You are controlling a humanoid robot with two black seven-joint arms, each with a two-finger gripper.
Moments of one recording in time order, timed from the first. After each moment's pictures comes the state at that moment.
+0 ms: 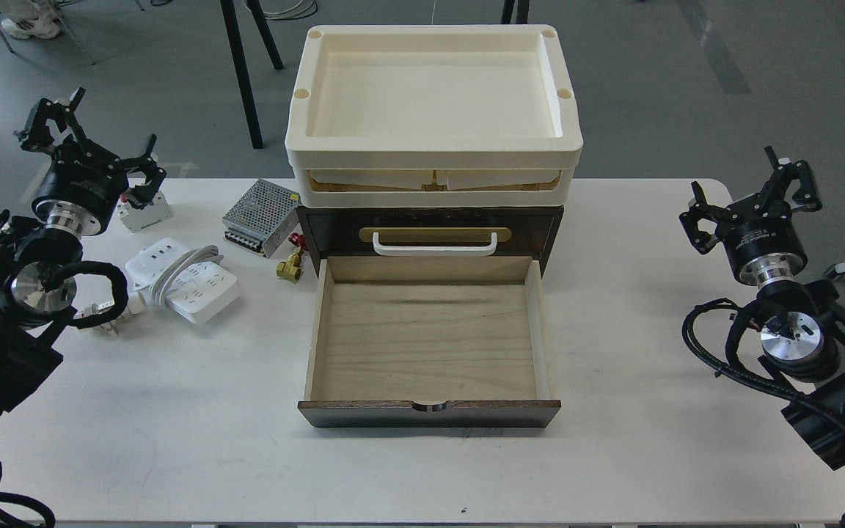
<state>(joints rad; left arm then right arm) -0.72 0.42 -0.69 -0.49 -0.26 -0.49 -0.33 0.51 -0.33 0.97 0.72 0.08 0.31 0.38</state>
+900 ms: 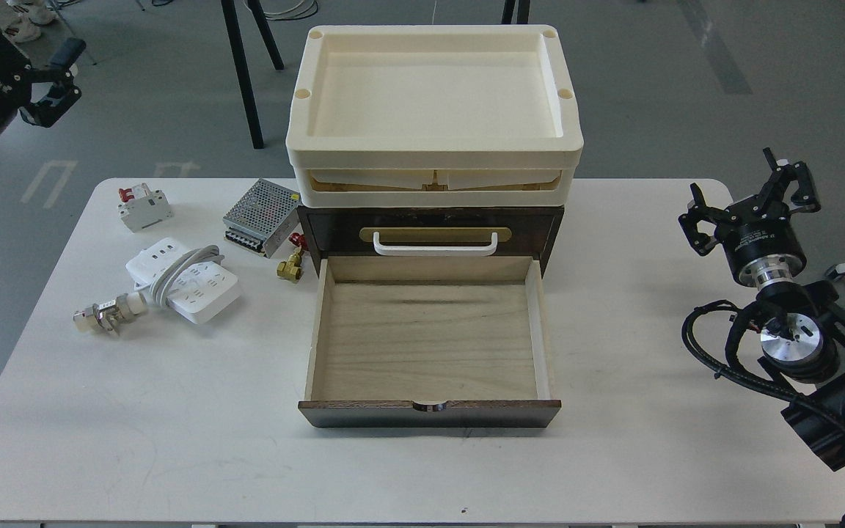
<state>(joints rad) -0.78 0.83 -0.72 -0.91 0.28 -0.49 -0.36 0.51 -0.33 0.96 0.72 0.07 0.31 0.38</state>
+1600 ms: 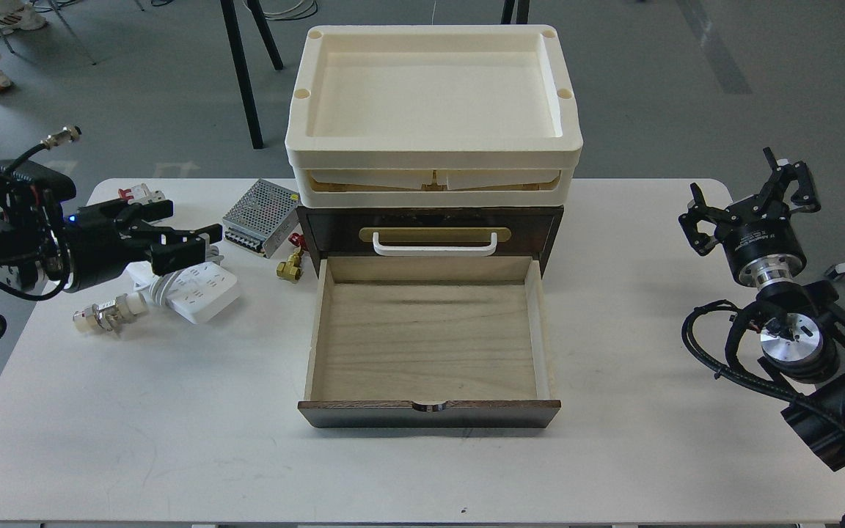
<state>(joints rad) -0.71 0.89 -0.40 -1.14 1.75 -0.05 -0.36 0.51 -0.33 0.96 0.72 0.07 0.31 0.38</state>
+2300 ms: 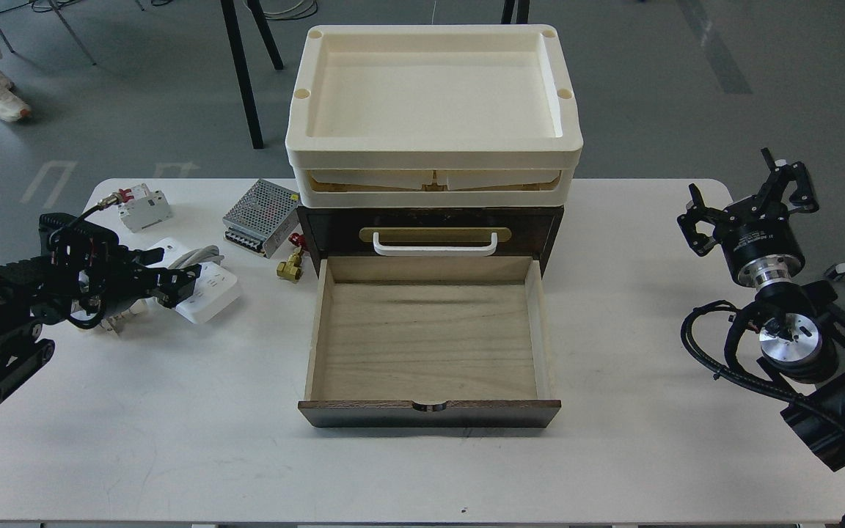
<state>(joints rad) -0.73 0.56 -0.30 -0.56 1.86 0.01 -0.39 0.51 -0.33 0.96 0.72 0.07 0.31 0.38</state>
